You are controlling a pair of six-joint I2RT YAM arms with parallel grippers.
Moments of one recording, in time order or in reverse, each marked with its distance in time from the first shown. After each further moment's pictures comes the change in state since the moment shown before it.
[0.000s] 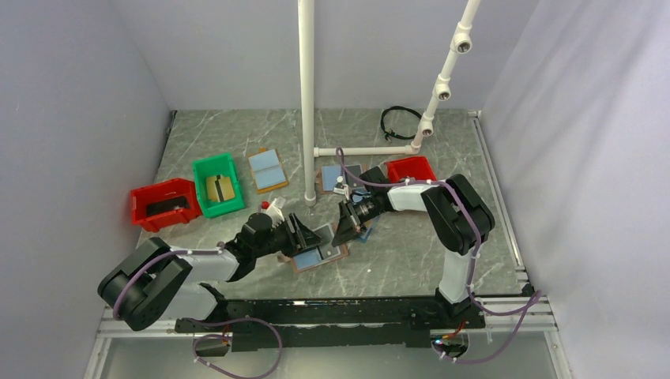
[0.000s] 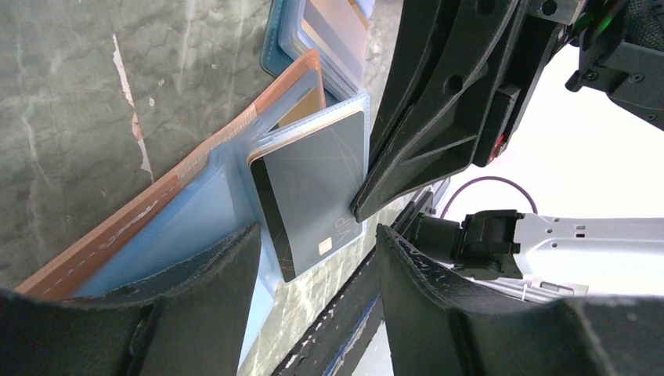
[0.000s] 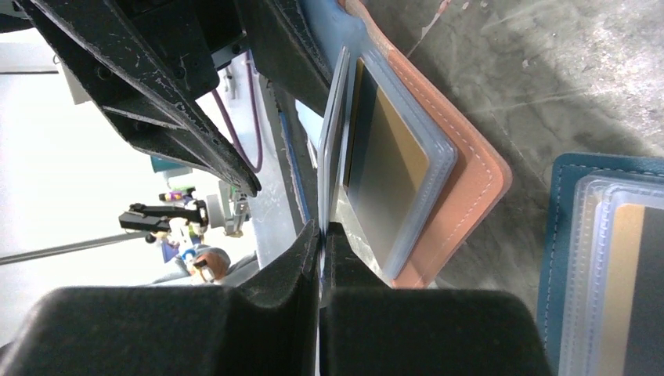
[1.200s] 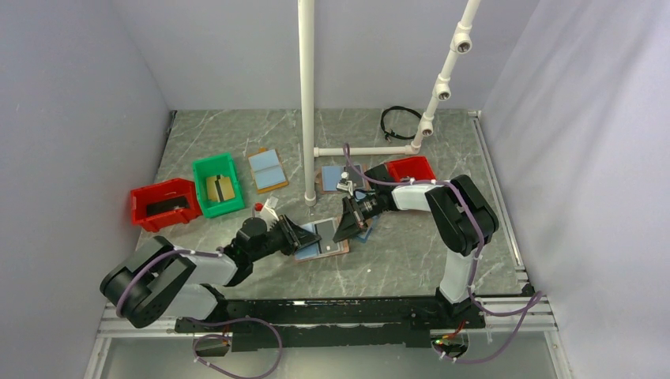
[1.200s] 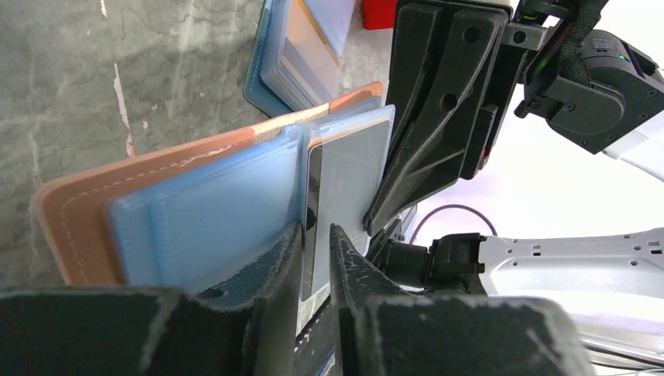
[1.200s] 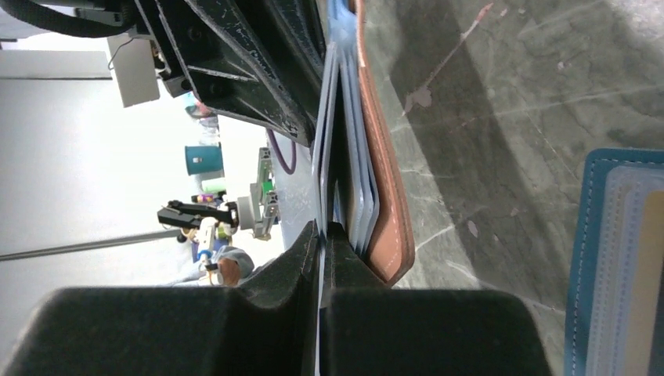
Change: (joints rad) left arm 0.000 0.024 -0.063 0.211 -0.052 -0.102; right arm -0.026 -0.020 -0.020 0.068 -0.100 0.087
